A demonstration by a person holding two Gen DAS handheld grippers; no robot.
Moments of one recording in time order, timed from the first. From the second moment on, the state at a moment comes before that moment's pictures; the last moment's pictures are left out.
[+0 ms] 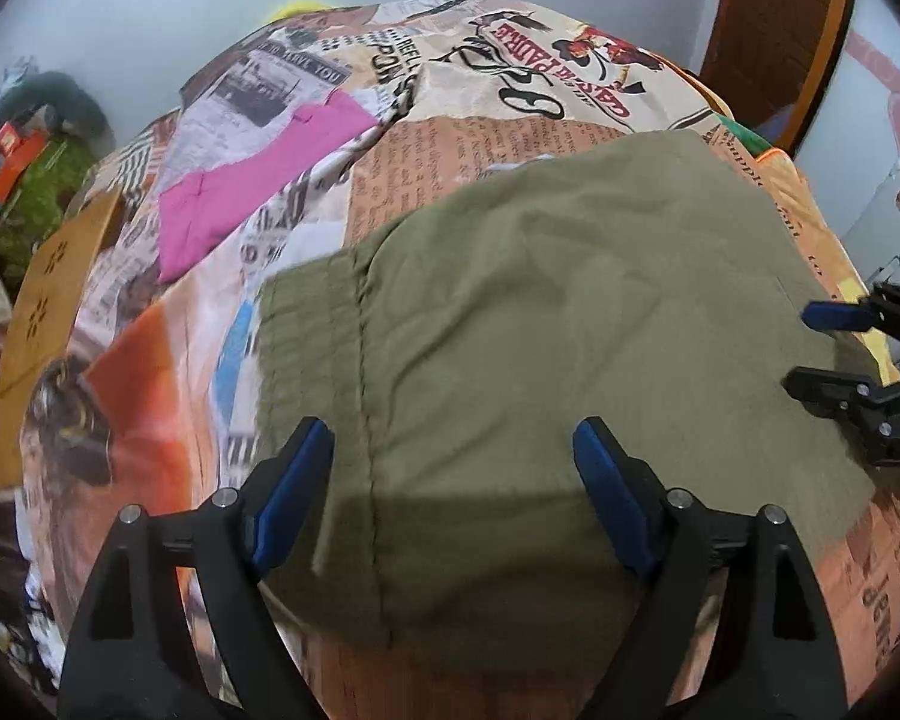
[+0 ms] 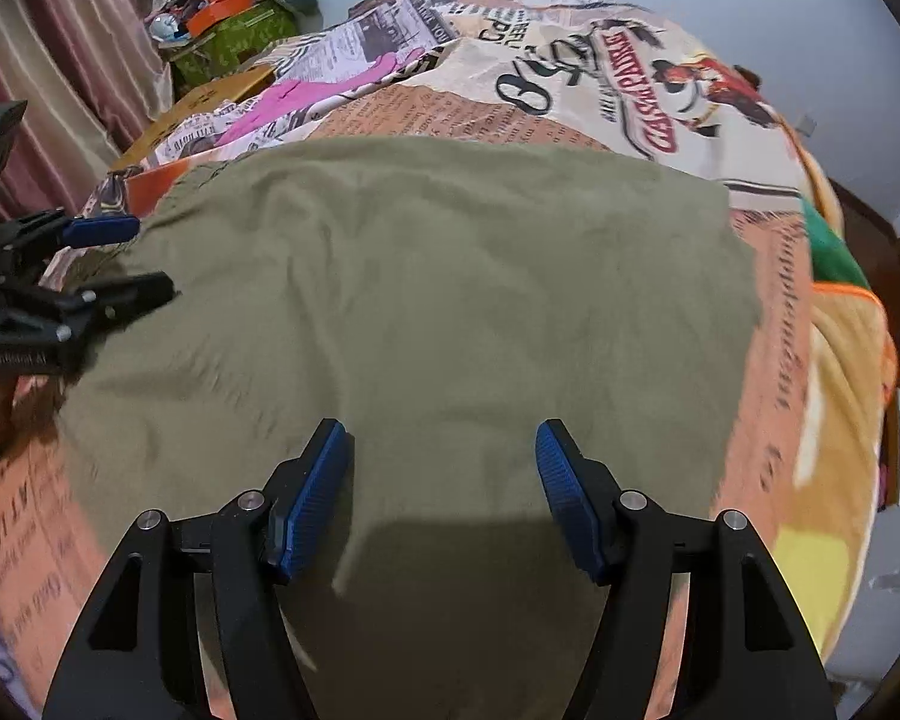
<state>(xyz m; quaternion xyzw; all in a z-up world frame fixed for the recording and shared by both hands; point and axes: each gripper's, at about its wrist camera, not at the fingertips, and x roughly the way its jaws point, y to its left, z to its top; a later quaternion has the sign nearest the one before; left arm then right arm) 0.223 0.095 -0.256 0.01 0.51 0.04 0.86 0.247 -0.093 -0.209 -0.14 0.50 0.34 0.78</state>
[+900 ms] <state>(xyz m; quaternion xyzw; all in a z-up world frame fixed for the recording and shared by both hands) 0.154 0.137 -0.200 -0.12 0.47 0.06 0.87 0.199 -0.117 -0.145 -0.07 0.45 0.32 0.83</state>
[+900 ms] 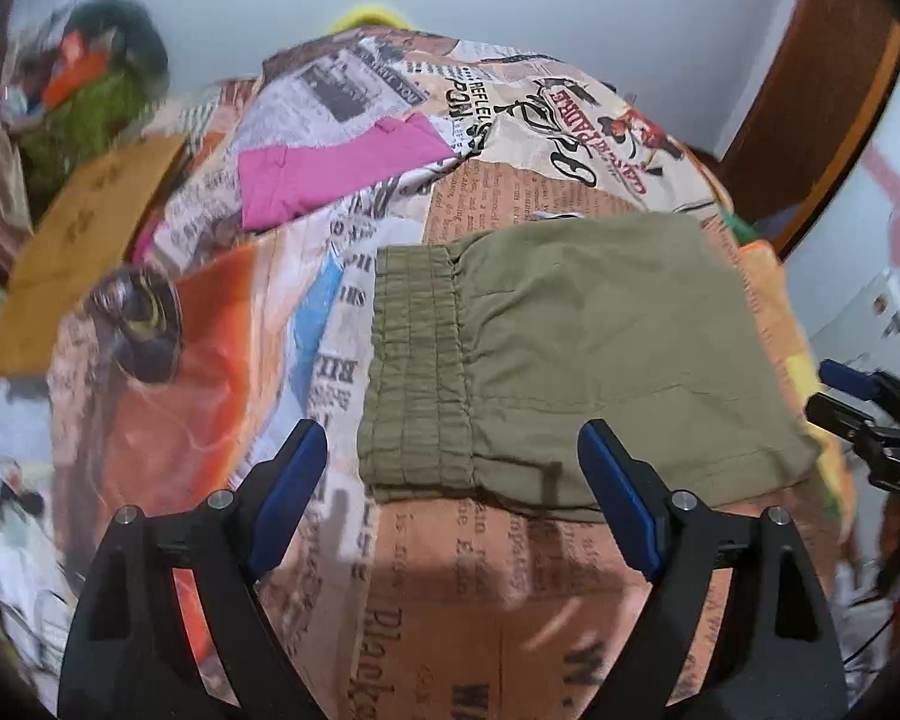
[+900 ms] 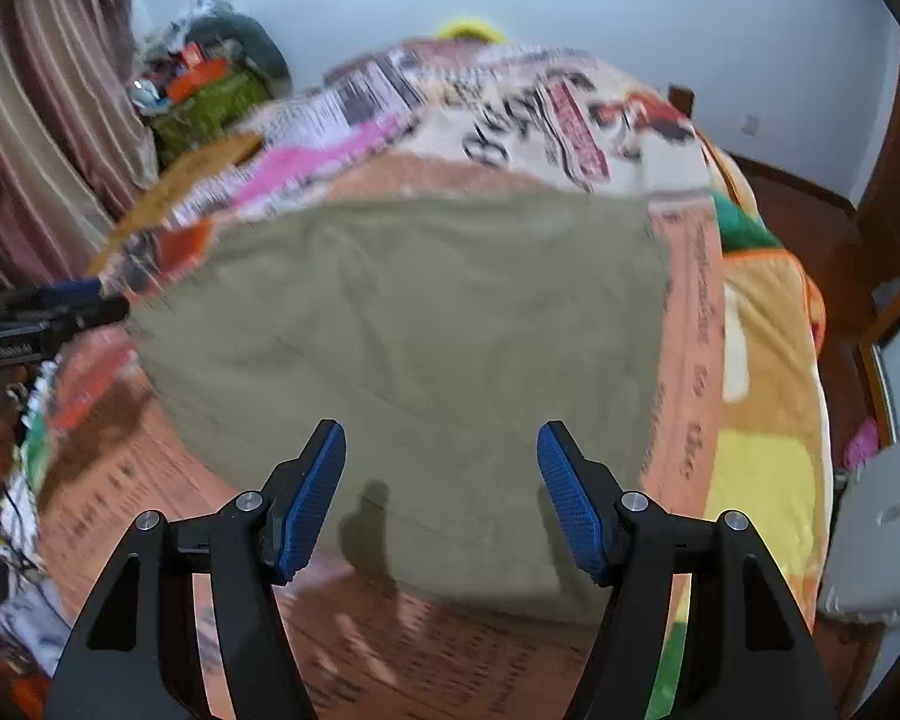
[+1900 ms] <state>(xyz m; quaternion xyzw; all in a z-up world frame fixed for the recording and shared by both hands) 0.182 0.170 -0.271 -0.44 0.48 -0.05 0.76 0.208 -0.061 -0.201 -0.10 0.50 0.35 0.78</state>
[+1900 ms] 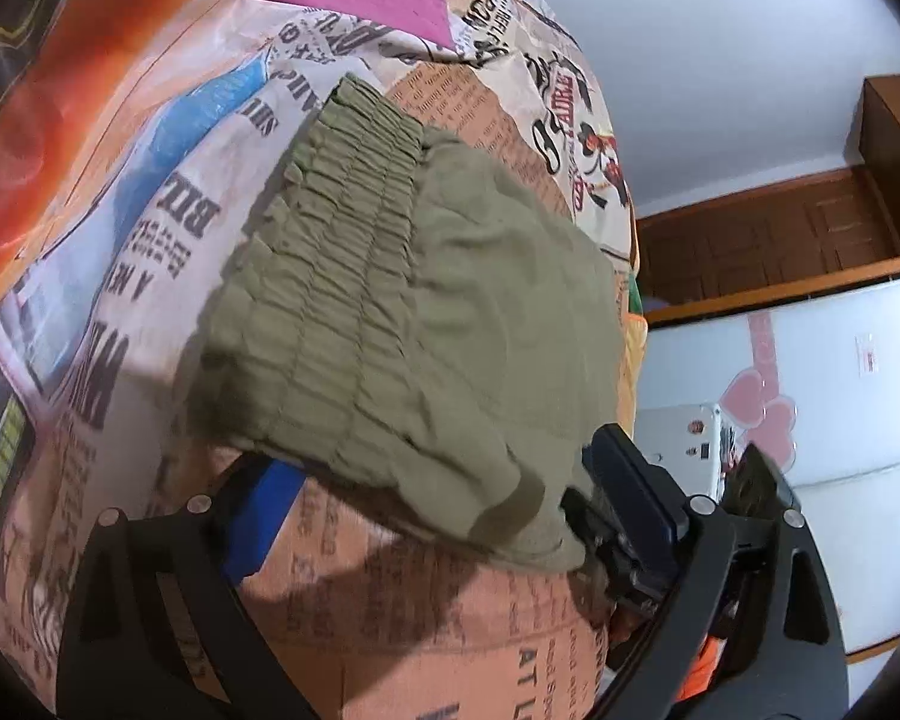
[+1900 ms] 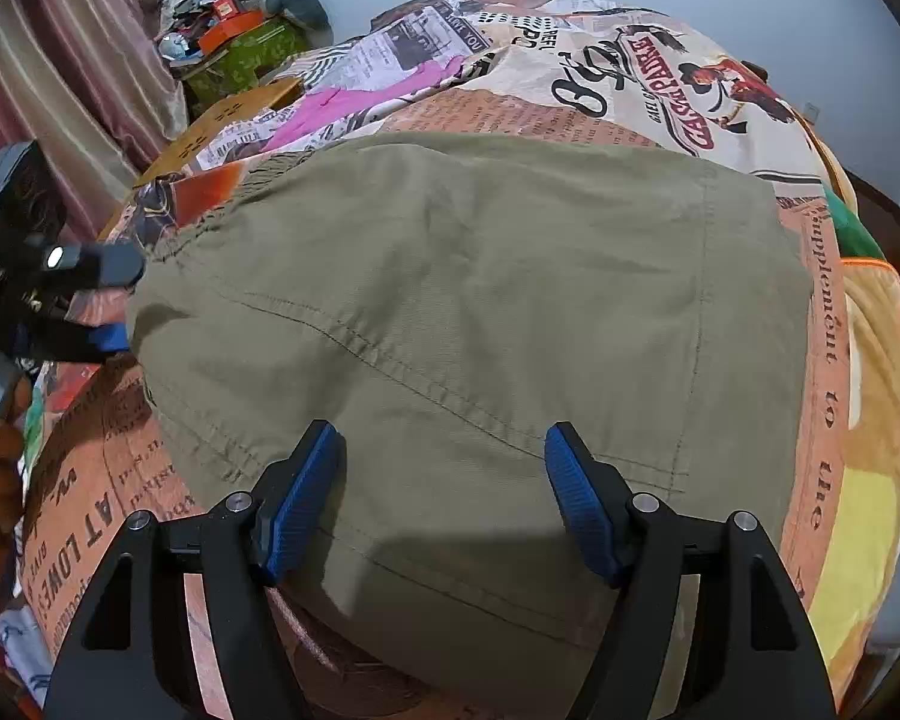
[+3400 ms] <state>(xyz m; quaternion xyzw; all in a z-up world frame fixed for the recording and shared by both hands) 0.145 0.113 -0.155 -0.02 0.36 0.15 0.92 0.194 -0.142 -0.178 0.00 0.48 0.30 0.82</state>
